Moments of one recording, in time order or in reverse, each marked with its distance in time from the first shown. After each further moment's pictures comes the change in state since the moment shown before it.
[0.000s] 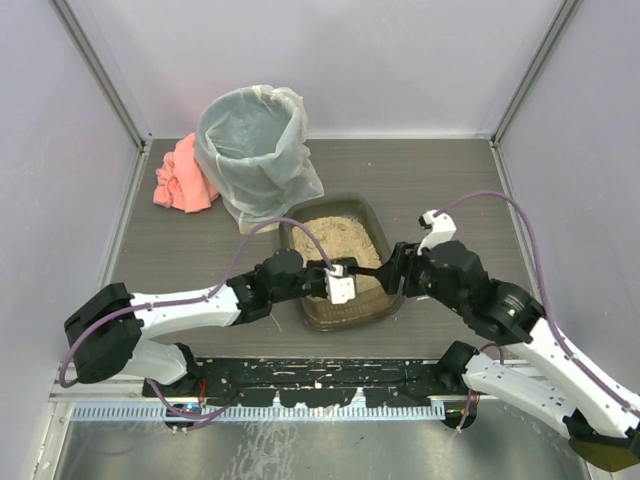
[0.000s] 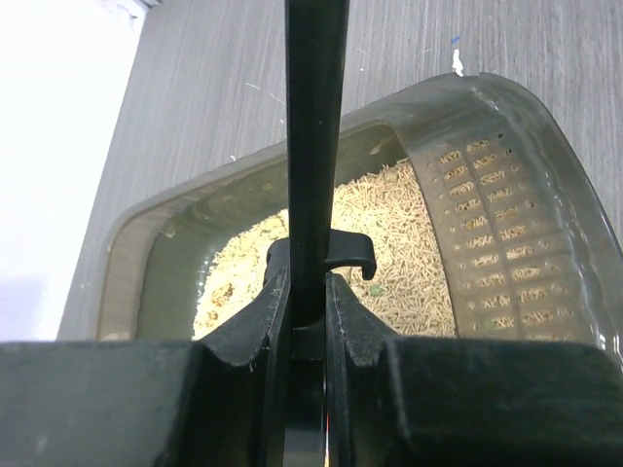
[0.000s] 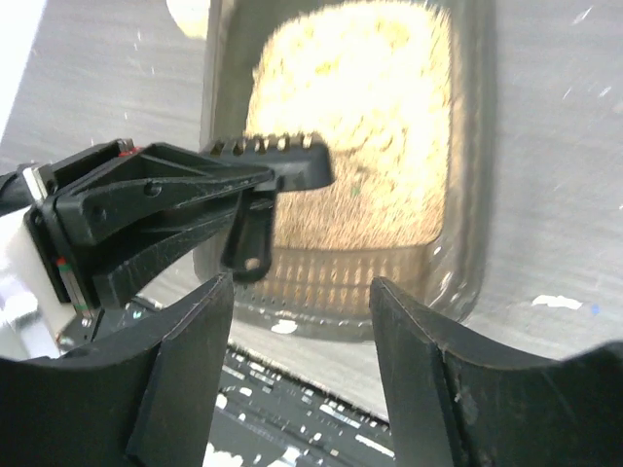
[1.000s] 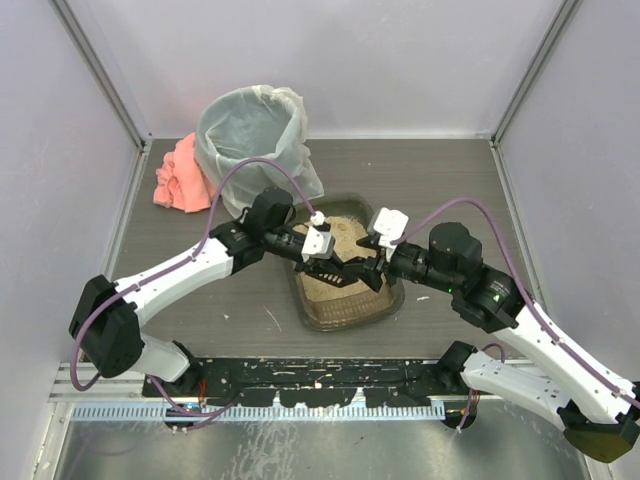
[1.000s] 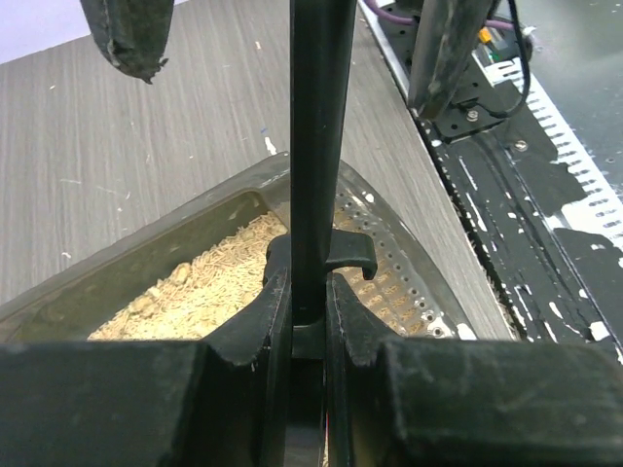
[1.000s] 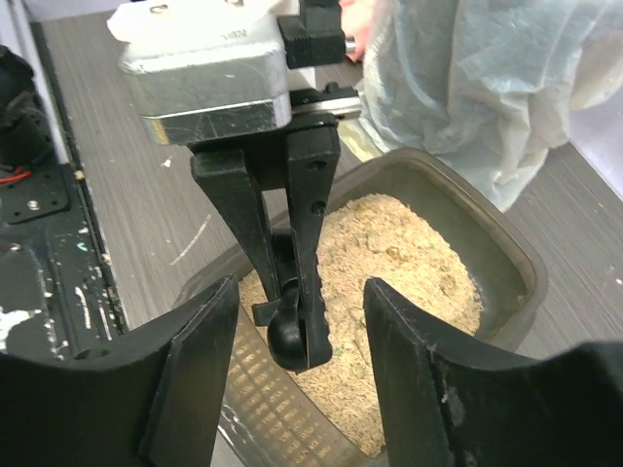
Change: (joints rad) left arm 0.306 0.051 0.386 -0.607 0.841 -0.040; right arm -0.006 0.084 0.048 0.362 -0.437 -0.815
